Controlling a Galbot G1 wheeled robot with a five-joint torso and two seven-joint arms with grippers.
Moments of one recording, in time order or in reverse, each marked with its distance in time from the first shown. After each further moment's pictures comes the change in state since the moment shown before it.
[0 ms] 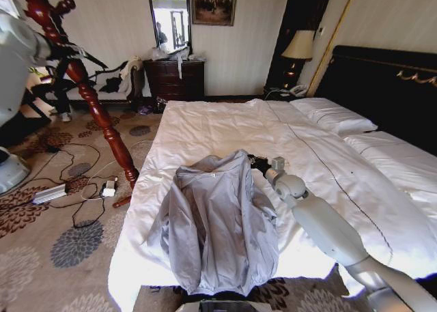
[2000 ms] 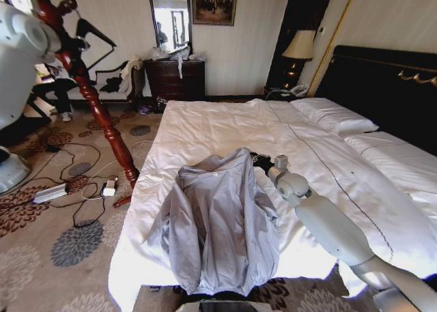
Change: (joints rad) left arm 0.005 0.100 0.058 -0.340 0.057 -0.072 0.105; right arm 0.006 -0.023 -0.001 0.030 0.031 0.003 0.035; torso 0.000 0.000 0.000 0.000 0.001
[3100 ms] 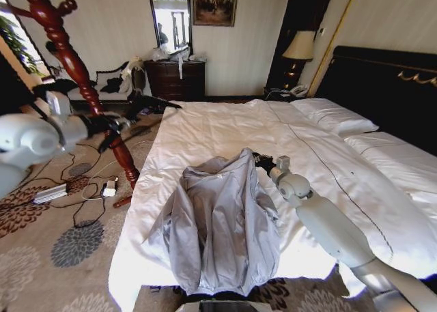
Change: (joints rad) left arm 0.955 0.532 -0.424 -0.791 -0.084 -0.323 0.437; right arm -0.016 0.007 0.023 0.002 -0.005 -0.001 0.014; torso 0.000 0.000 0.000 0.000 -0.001
